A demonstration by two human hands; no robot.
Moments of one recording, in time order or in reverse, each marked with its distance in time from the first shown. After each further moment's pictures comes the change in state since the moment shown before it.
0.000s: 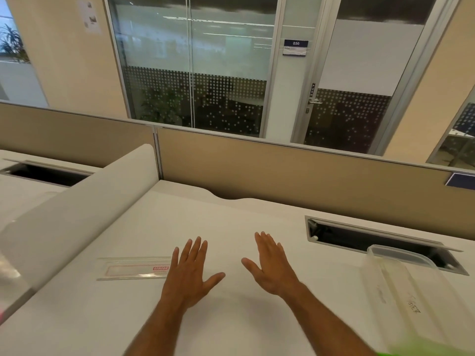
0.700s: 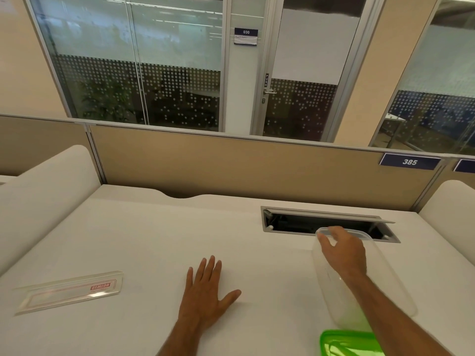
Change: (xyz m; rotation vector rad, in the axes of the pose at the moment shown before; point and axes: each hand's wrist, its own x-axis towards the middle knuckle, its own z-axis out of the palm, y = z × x) left_hand 0.011 0.131 0.079 -0.154 -0.110 0.143; right_hand -0.087 0.187 -0.123 0.147 0.653 0.640
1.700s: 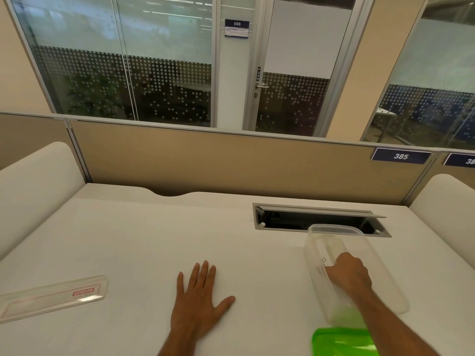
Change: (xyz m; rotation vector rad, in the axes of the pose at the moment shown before) left_hand -0.002 0.005 0.023 0.093 -0.048 -0.031; right_hand -0.004 0.050 0.000 -0.384 -0.331 0.295
